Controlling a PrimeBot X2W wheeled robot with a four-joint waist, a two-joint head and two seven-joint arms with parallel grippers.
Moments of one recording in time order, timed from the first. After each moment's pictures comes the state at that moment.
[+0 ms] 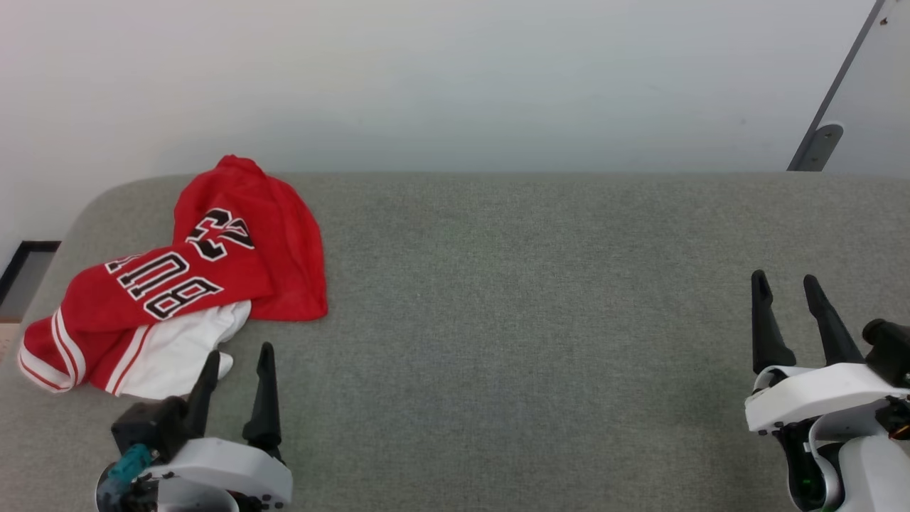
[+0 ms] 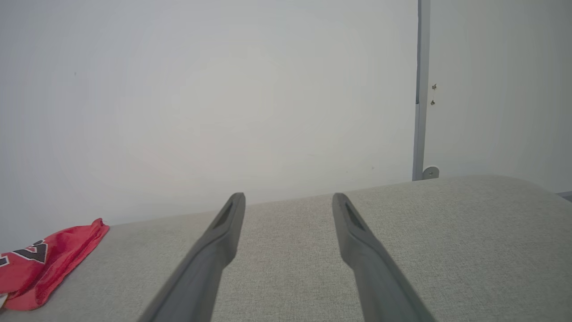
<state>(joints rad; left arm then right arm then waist) -0.10 0.13 0.04 0.25 -0.35 -0.07 -0.18 -0.27 -0.10 -0.07 0.34 0.32 0.13 -0.18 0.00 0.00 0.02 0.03</state>
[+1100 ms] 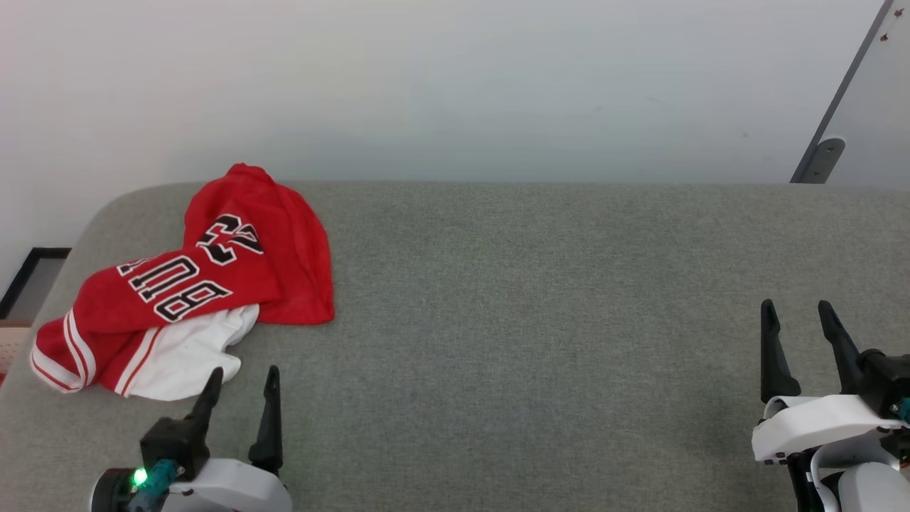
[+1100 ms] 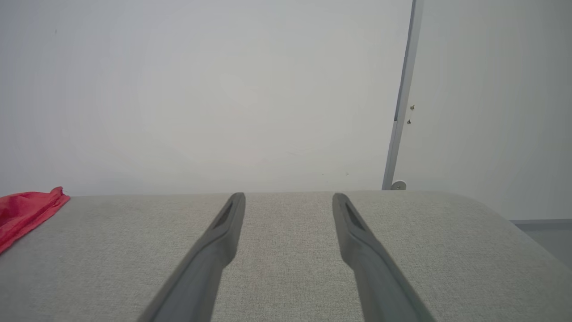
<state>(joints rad) -0.10 0.13 0.07 0.34 -0.14 -0.11 -0.25 -0.22 -0.08 -0.14 0.35 0.11 0.13 -0.25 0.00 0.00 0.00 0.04</state>
